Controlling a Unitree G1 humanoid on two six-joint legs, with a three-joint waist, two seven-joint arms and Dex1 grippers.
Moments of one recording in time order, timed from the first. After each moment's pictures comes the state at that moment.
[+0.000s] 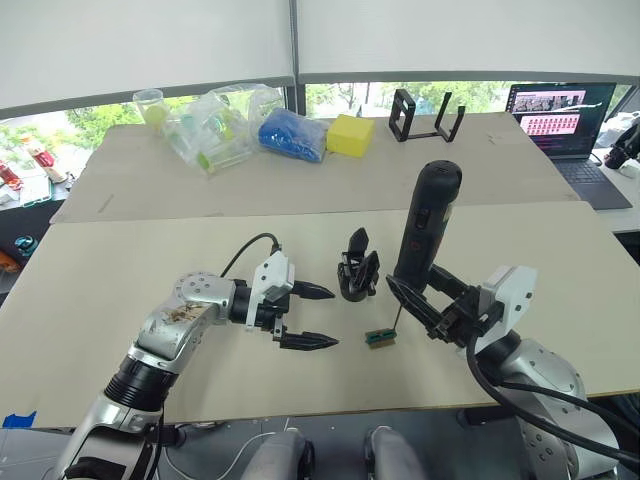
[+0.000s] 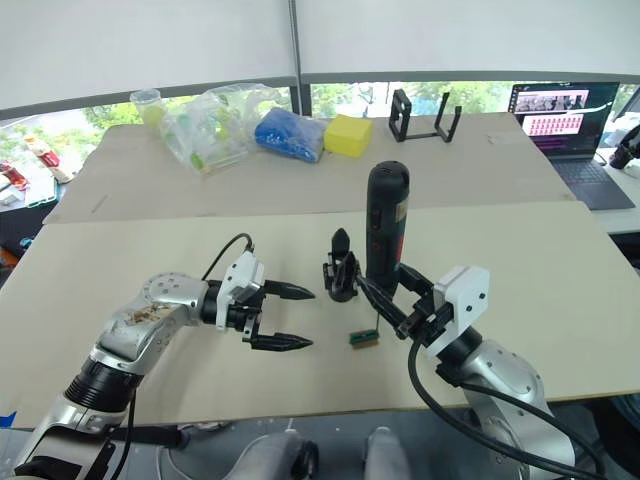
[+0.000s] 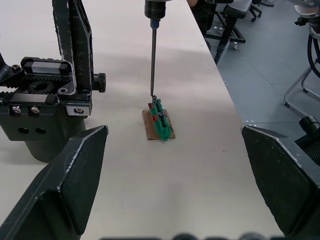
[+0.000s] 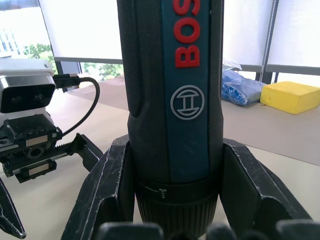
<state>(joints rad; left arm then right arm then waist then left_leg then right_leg) -0.45 0.57 -0.24 -0.12 -0.43 0.44 -1.23 0.10 -0.38 -0.12 -0.72 0.49 0.37 0.53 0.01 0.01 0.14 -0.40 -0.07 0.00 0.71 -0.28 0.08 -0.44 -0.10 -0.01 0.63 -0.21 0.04</state>
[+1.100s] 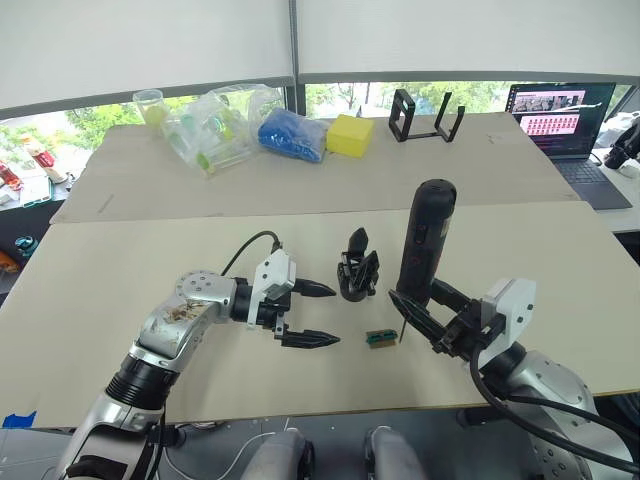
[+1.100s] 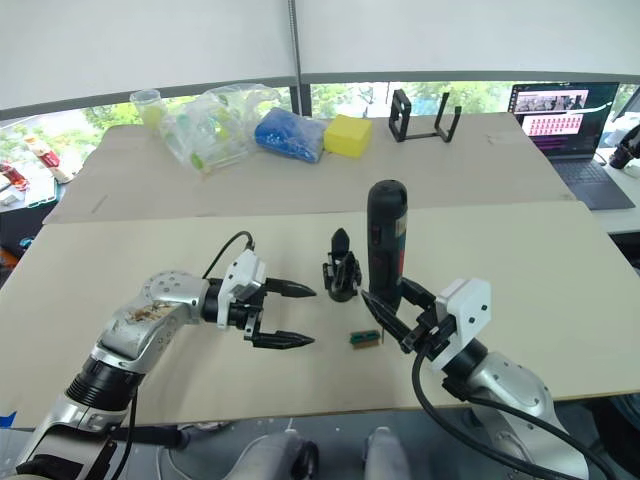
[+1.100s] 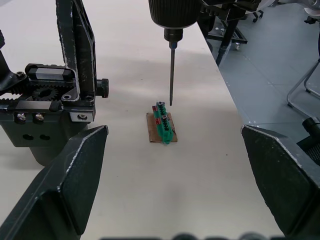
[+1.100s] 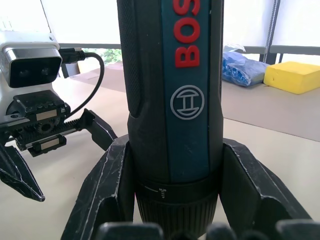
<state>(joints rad) -0.46 0.56 -0.24 -0.12 -0.43 0.44 -1.23 0.17 -0.44 -0.12 -0.74 0.53 0.37 0.52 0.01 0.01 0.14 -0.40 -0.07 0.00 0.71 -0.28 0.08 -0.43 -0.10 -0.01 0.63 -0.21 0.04</state>
